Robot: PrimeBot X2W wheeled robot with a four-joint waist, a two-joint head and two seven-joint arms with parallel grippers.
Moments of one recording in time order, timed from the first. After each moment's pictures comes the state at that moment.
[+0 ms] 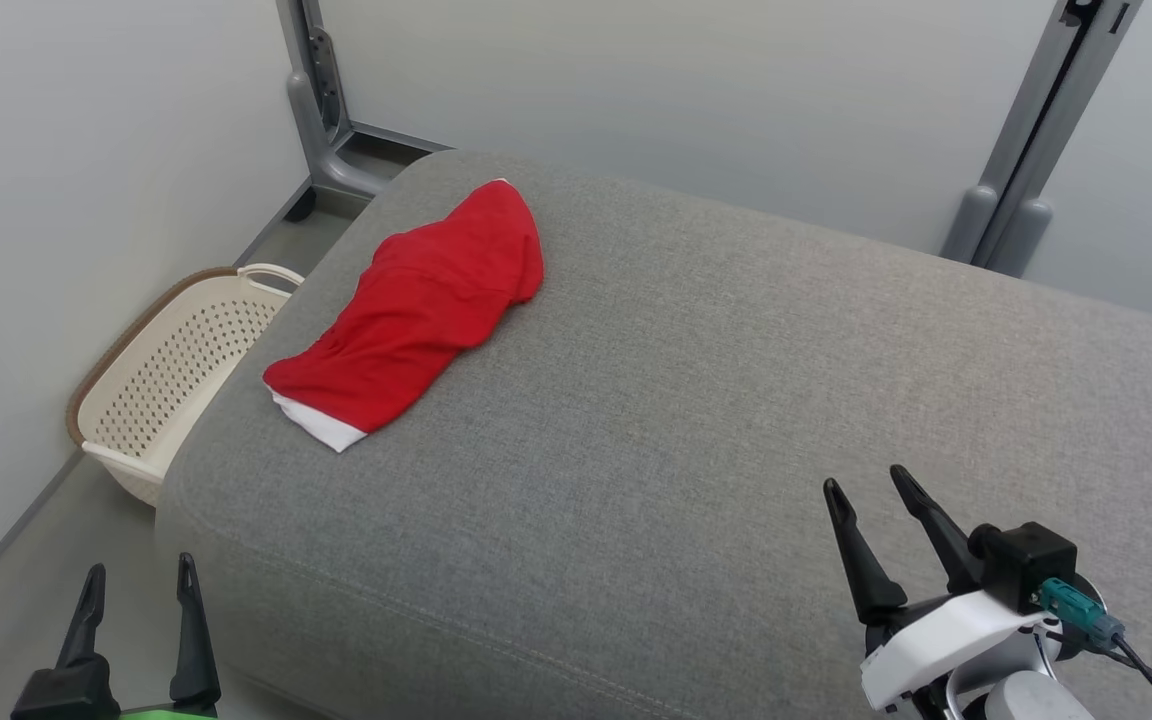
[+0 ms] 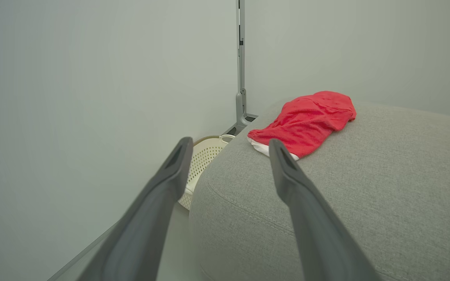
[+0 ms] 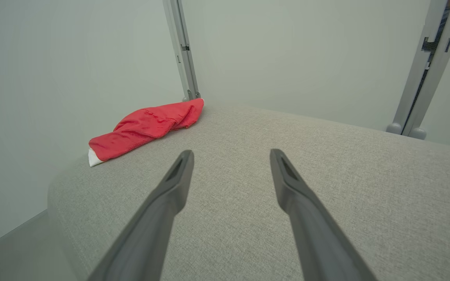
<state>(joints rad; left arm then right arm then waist) 0.11 0.11 0.13 0.18 -0.09 -0.04 -0.26 -0.07 -0.18 0.25 0.26 0.36 0.13 -0.26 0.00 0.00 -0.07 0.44</state>
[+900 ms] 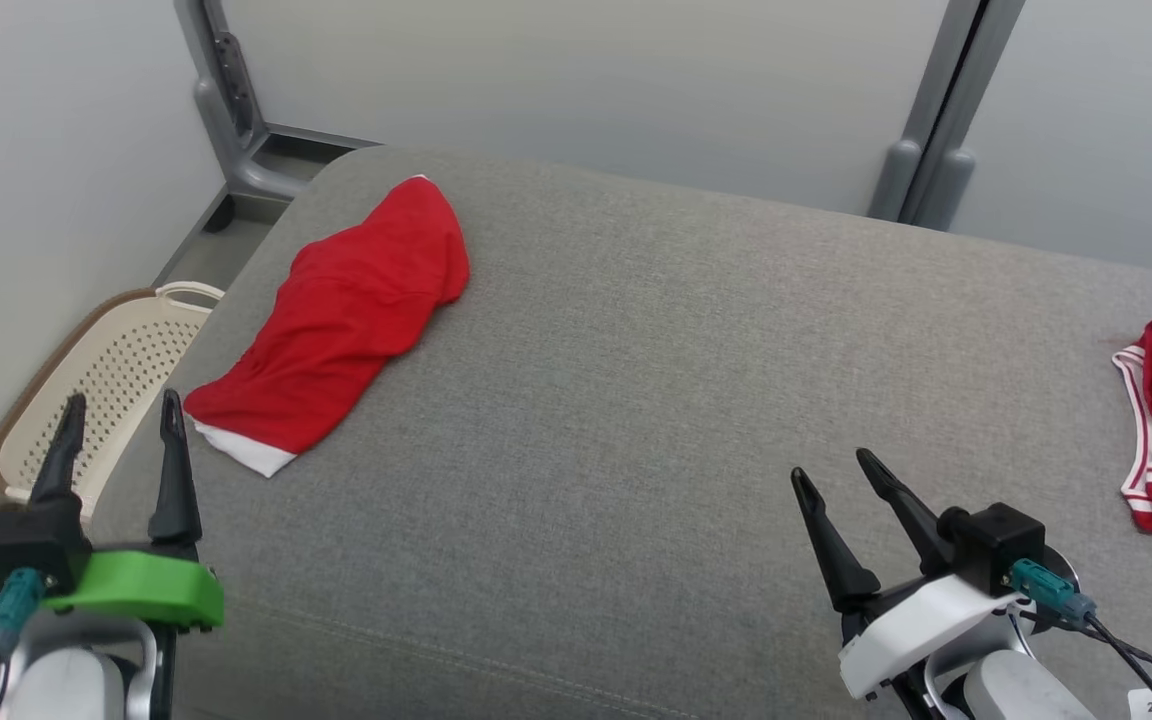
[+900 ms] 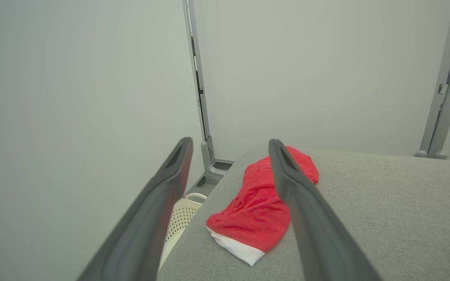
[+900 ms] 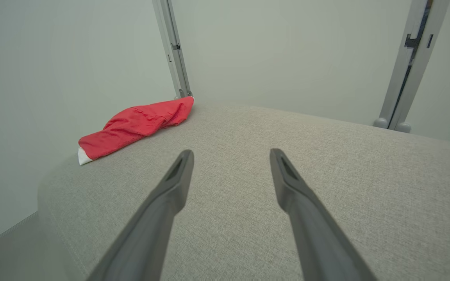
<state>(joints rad) -0.11 0.18 0.08 0.19 -0.11 -0.07 -0.22 -0.12 -0.20 0.33 0.27 0.37 0.13 -0.26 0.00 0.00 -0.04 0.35</state>
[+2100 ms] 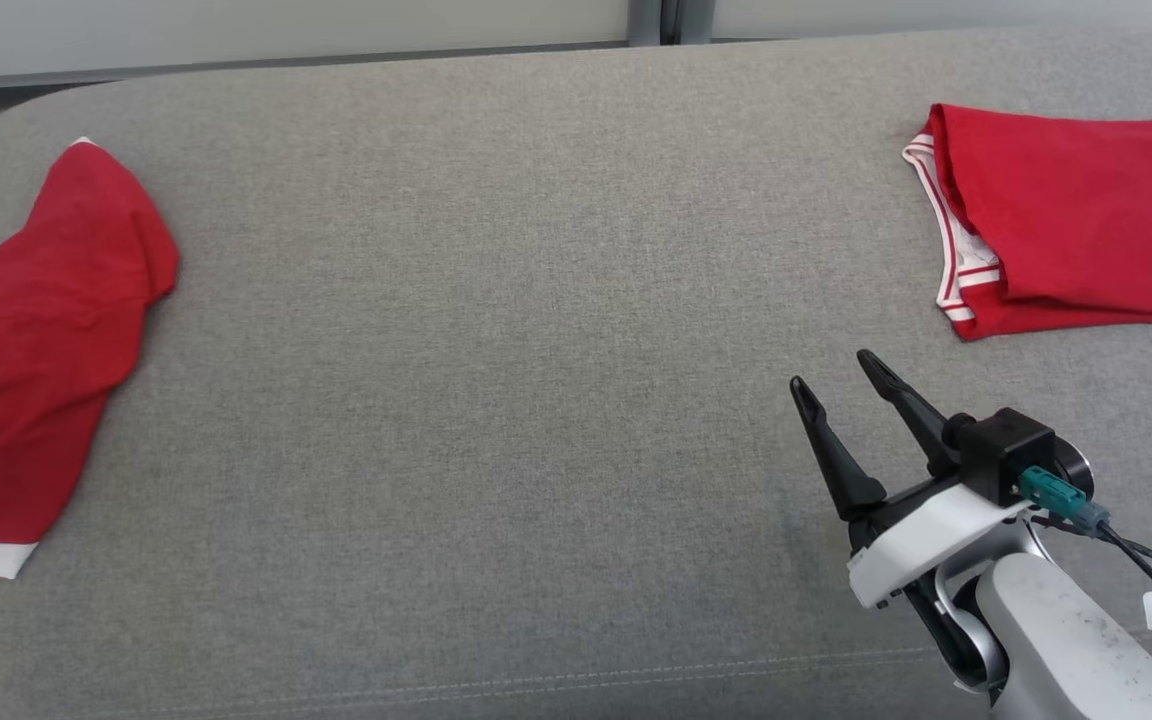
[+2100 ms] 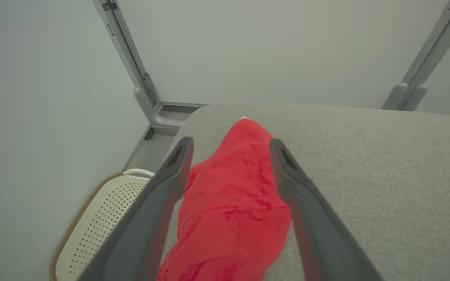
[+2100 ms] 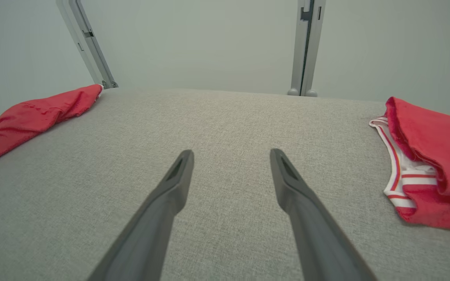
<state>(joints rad) -0.81 0.51 -0.16 0.90 -0.50 -0.13 0.05 -0.29 -0.28 0.40 0.28 0.39 0.13 -0.26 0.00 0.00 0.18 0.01</state>
